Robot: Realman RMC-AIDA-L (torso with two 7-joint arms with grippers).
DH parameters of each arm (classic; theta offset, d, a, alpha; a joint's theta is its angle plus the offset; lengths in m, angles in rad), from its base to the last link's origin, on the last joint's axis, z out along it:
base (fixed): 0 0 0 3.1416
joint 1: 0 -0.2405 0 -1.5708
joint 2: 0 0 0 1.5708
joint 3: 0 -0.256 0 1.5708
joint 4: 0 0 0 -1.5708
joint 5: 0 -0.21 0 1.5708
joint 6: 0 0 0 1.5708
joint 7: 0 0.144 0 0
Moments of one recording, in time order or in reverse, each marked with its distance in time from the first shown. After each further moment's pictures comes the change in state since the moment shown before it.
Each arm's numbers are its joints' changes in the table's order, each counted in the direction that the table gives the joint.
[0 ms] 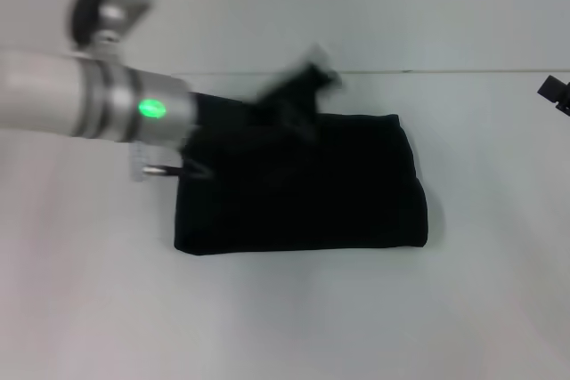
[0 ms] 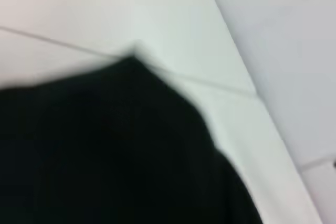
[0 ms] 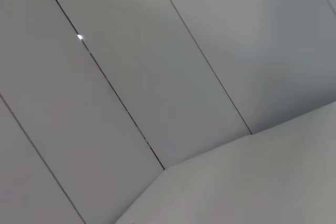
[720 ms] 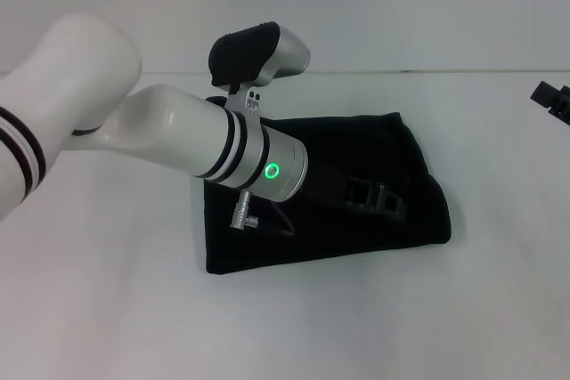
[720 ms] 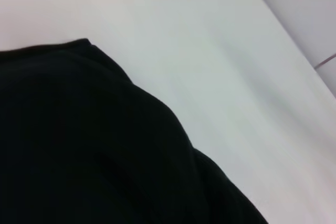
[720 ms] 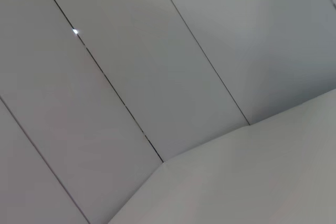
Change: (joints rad) left arm 0.113 0.001 -0.527 -0.245 0.209 -0.304 0.078; right arm -0.005 0.002 0.014 0.014 0.008 0.018 0.016
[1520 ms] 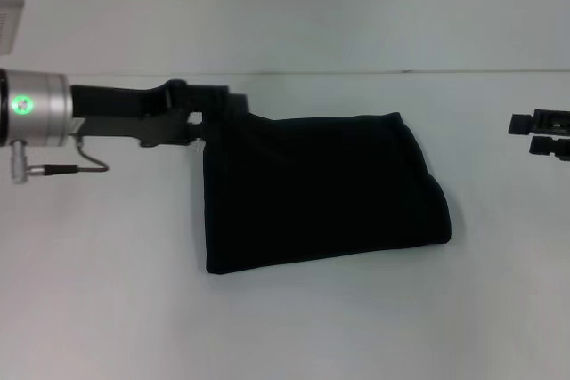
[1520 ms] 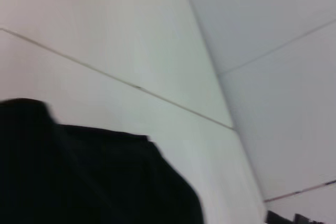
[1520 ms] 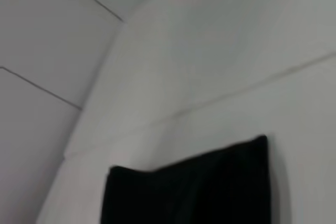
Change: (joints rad) left arm -0.231 -0.172 0.570 0.166 -0.008 0.443 -0.042; right arm -0.186 0.182 0.142 -0.103 0.482 -0.043 0.826
